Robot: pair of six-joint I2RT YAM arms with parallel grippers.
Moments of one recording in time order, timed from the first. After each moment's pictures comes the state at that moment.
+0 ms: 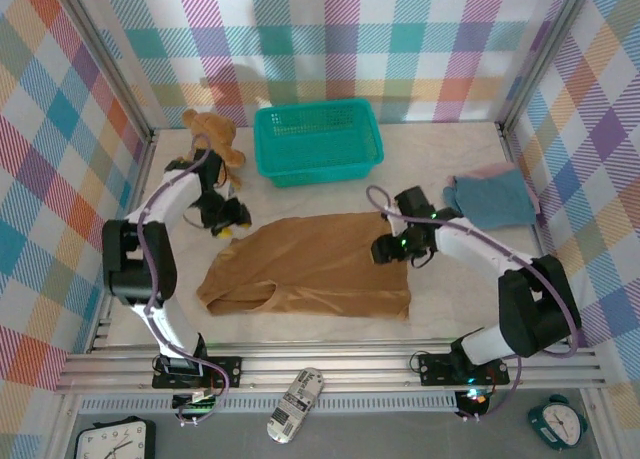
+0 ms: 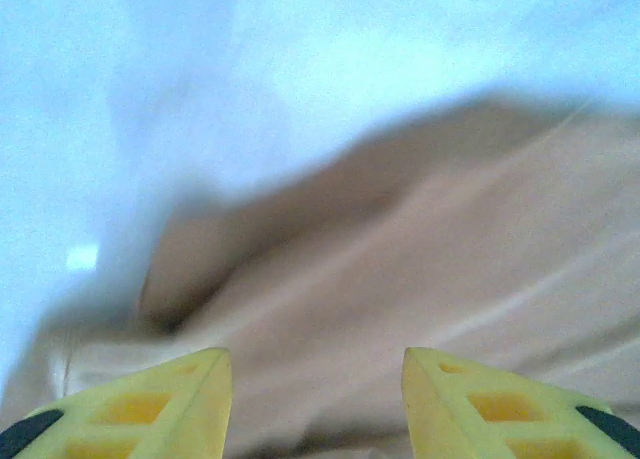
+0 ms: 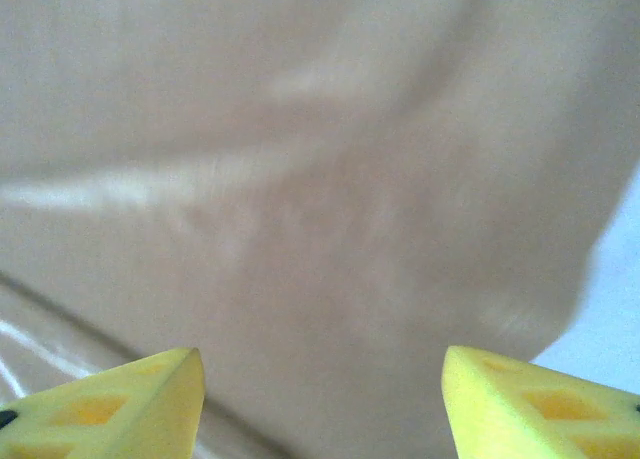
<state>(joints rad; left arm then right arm) -0.08 1.81 1.42 -1.04 0.29 -0.31 0.40 1.46 0.93 -0.66 -0.23 0.12</state>
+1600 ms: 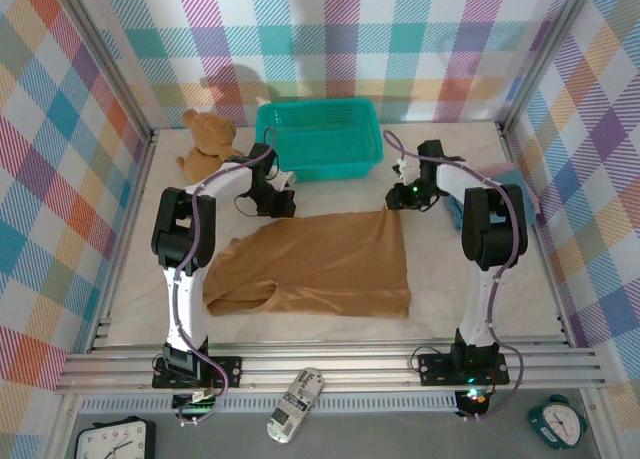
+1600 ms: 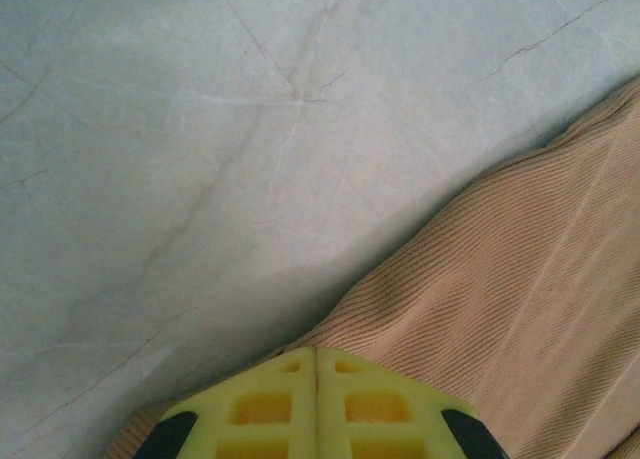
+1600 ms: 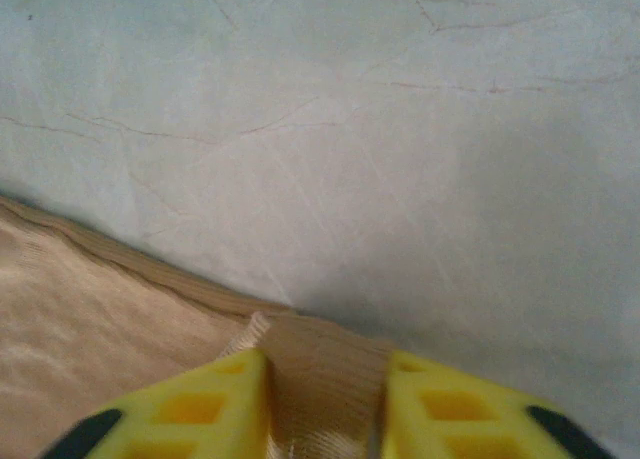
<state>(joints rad) -0.29 2.13 1.60 -0.81 0.46 -0.09 0.12 2.09 1.49 -0.69 -0.47 -0.11</state>
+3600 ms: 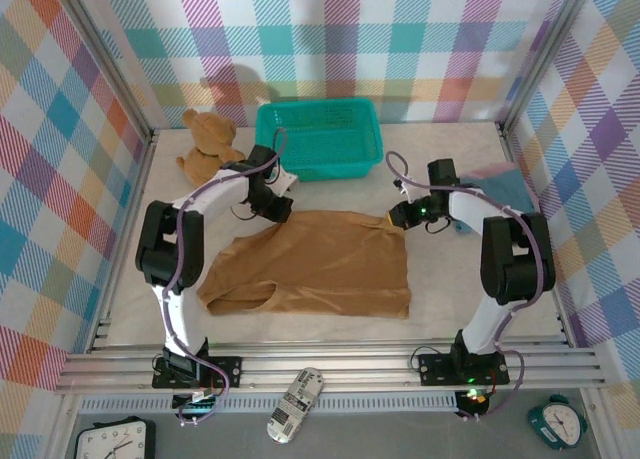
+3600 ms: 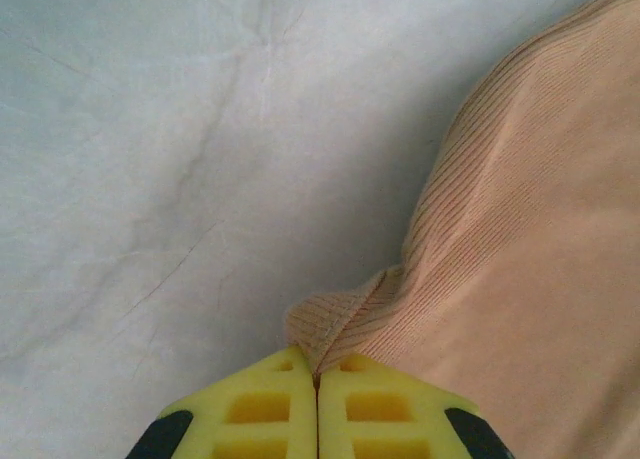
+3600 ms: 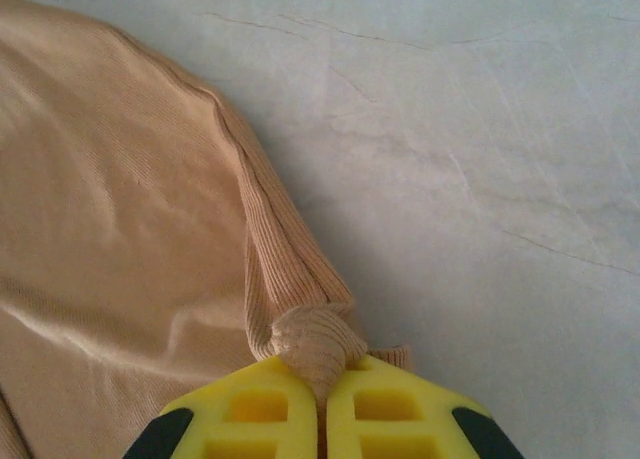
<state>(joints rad) -0.34 1.92 1.44 -0.77 0.27 0.13 0.13 1.75 1.08 -0.46 -0.60 -0.28</state>
